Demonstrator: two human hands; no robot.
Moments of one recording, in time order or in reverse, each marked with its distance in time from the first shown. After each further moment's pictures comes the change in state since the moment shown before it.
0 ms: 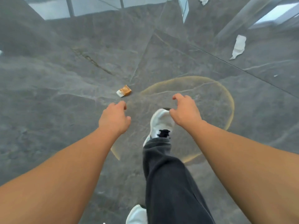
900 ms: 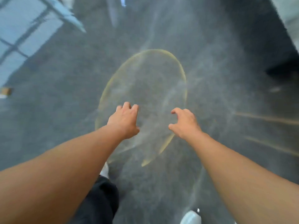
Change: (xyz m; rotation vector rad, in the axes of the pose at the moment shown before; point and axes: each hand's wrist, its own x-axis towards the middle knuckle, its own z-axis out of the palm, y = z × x) left_hand -0.424 0.194 0.302 0.628 -0.222 0.869; right_hand -0.510 0.412 0.111 0.430 0.204 0.588
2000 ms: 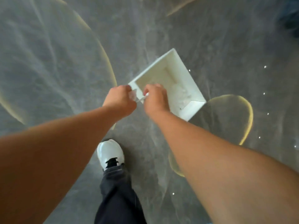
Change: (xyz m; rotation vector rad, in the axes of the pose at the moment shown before) left_hand -0.115 0.506 0.436 0.052 -0.437 0.462; right_hand -0.258 0.554 0.115 0.508 0.337 0.782
